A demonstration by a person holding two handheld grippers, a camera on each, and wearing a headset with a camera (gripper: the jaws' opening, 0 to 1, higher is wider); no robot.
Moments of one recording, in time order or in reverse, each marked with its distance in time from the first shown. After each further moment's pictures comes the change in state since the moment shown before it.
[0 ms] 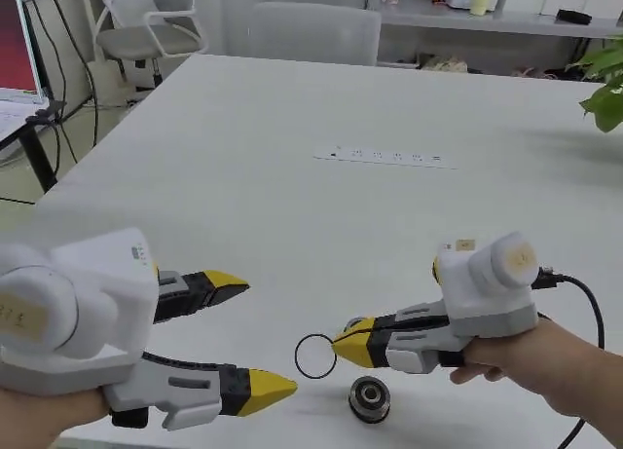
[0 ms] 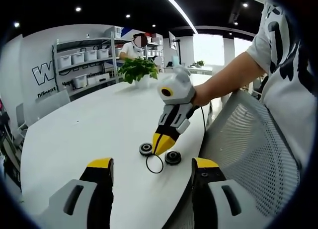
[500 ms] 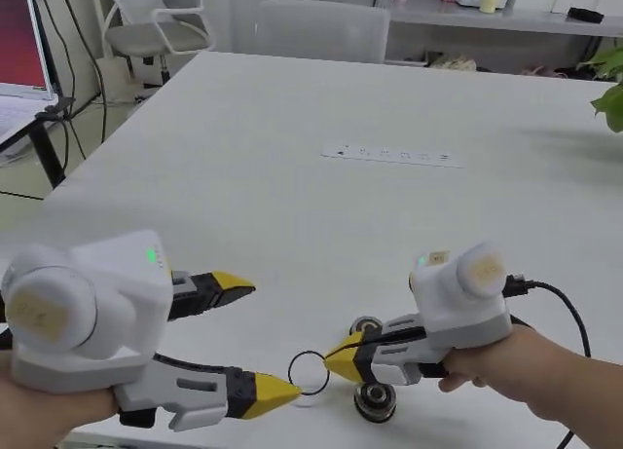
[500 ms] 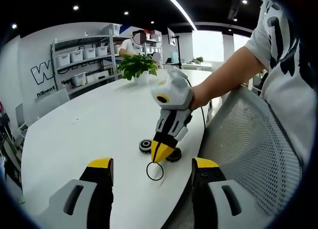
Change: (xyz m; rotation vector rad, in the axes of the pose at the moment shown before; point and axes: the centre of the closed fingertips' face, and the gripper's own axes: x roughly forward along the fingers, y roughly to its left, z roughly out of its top) left arm 0.002 0.002 -0.007 0.008 0.028 -0.001; right arm 0.023 -0.001 -0.018 -0.028 0.094 -0.009
